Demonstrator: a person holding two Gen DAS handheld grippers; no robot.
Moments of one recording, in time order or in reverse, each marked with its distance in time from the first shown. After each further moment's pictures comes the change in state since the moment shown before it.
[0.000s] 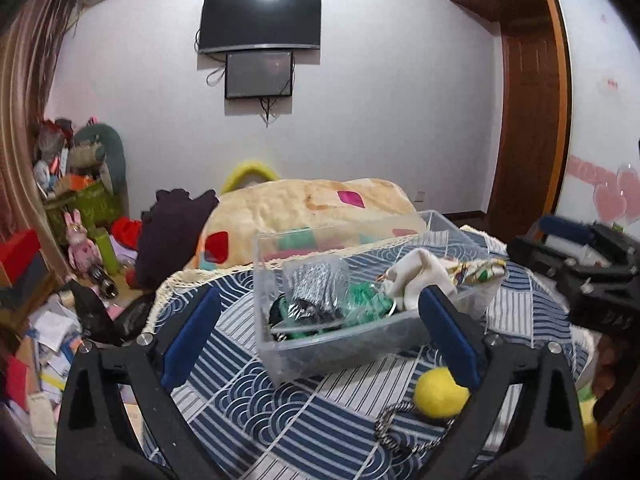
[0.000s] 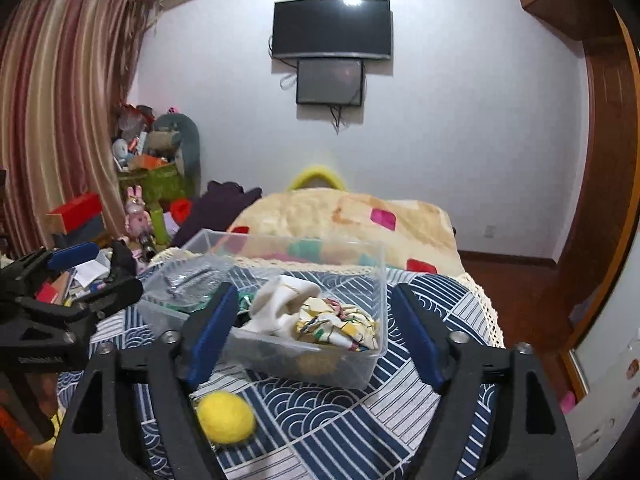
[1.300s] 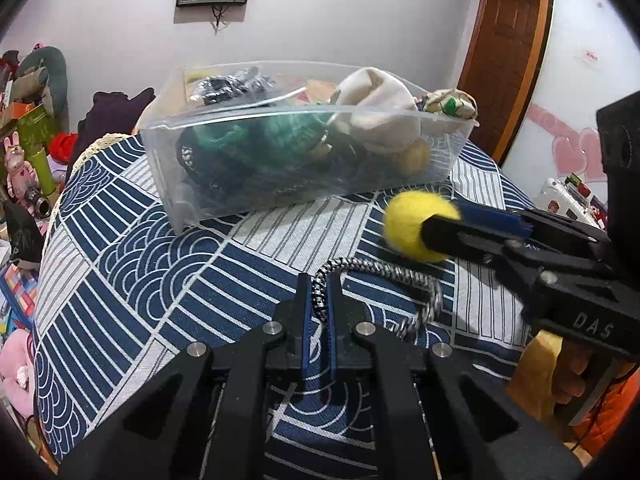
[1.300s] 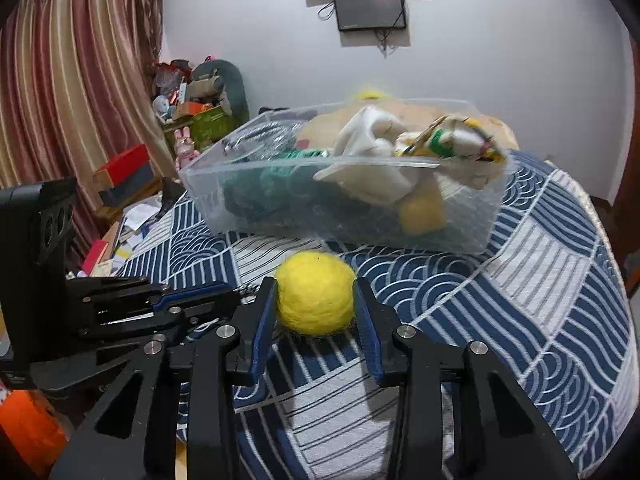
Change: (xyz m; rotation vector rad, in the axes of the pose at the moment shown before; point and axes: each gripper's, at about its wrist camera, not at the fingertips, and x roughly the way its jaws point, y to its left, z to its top) left arm 0.038 -0.019 -0.096 -0.056 0.295 -0.233; right arm 0.044 0.033 -0.080 0.069 0.228 0.215
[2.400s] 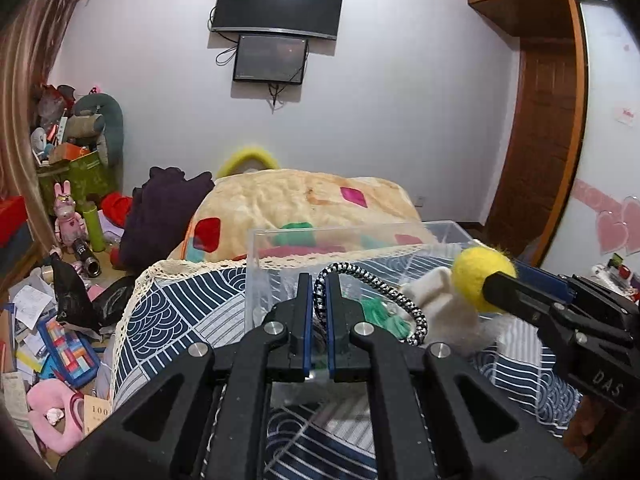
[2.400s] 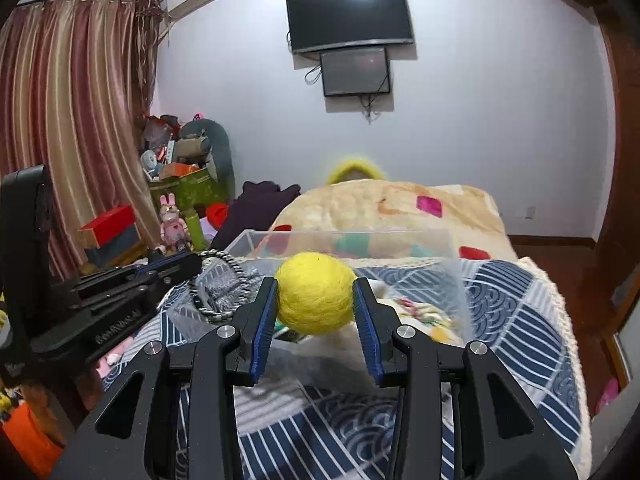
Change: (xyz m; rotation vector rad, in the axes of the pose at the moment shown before) left arm -0.028 0.025 0.102 -0.060 -0.277 0.197; right arm -0.008 -0.001 0.077 -0.006 -0.200 -0.046
